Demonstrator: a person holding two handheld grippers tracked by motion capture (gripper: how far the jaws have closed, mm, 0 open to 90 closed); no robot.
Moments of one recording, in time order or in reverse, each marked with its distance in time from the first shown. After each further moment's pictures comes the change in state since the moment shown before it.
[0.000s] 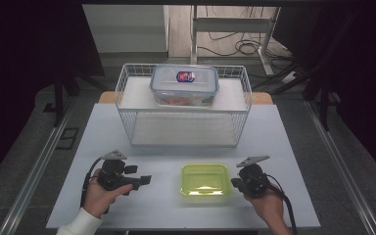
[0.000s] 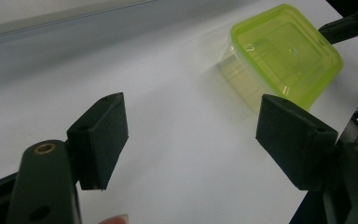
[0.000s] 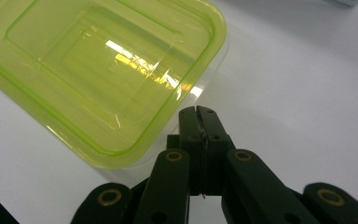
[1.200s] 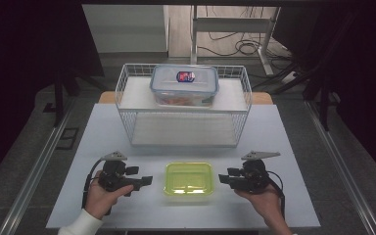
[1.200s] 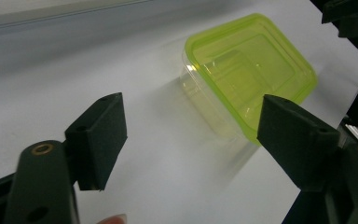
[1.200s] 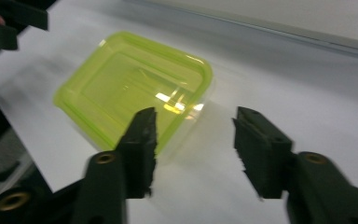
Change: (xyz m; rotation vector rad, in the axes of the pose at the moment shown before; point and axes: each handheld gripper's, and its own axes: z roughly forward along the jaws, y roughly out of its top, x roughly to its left) left arm -0.002 -0.001 0.001 -0.024 -0.010 -0.034; right arm -0.003 0.009 -0.014 -0.227 0.230 0.123
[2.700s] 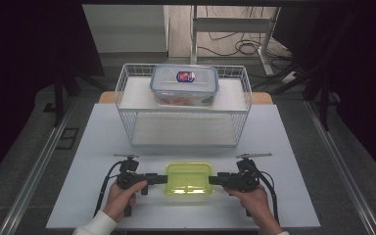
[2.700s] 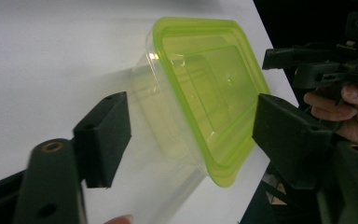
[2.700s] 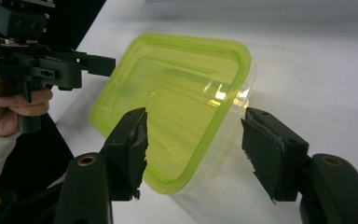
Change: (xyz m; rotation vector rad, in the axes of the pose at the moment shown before) left arm 0.006 -0.005 0.055 0.030 -0.257 -0.303; right arm -0.009 -0.008 0.035 0.028 0.180 0.238
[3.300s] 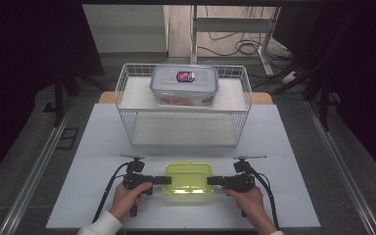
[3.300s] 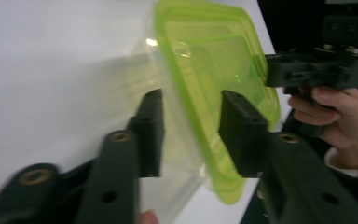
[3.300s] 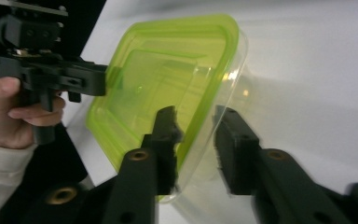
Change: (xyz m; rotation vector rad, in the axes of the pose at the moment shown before) left arm 0.005 -0.002 0.019 0.049 -0.041 -0.053; right arm -0.017 -0.007 0.018 0.024 0.068 0.098
